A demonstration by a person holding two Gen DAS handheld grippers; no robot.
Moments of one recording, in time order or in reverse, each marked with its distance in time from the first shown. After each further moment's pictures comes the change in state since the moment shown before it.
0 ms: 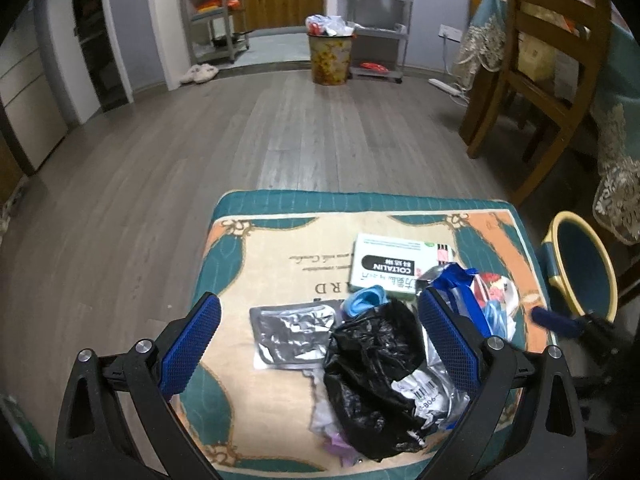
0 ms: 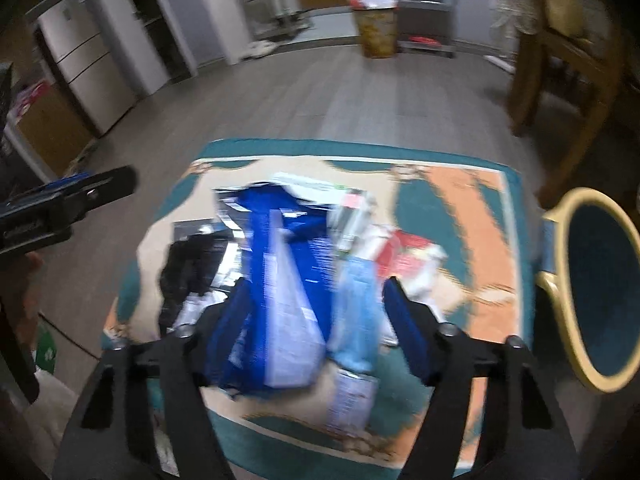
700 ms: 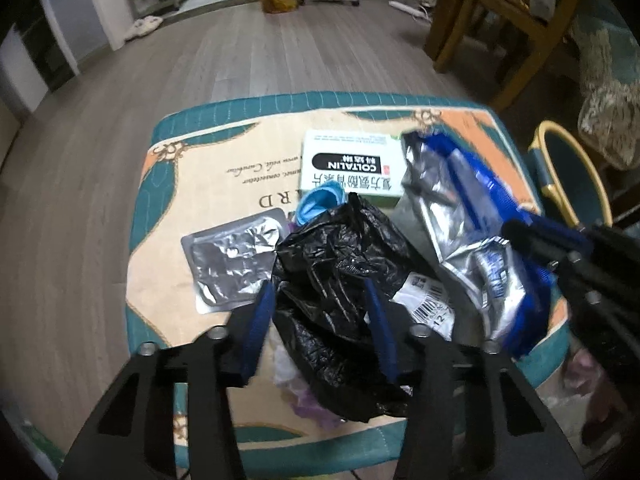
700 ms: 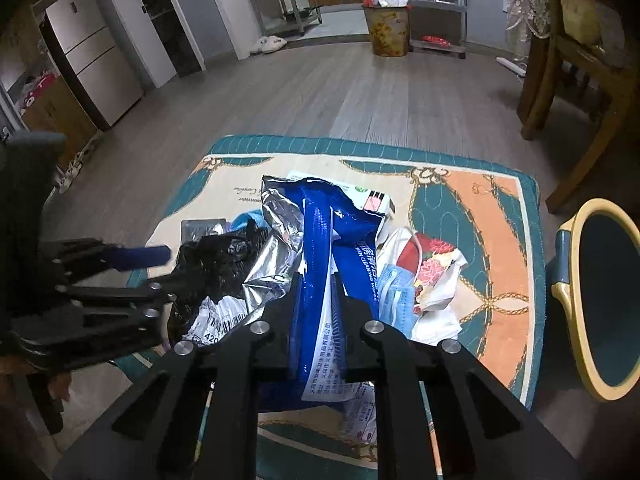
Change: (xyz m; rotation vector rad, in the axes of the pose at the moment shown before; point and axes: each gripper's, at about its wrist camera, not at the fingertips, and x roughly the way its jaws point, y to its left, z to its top) left arm 0.054 -0.029 -0.043 0.133 0.259 -0.103; right arm -0.005 0.002 0.008 0.003 -0.006 -0.032
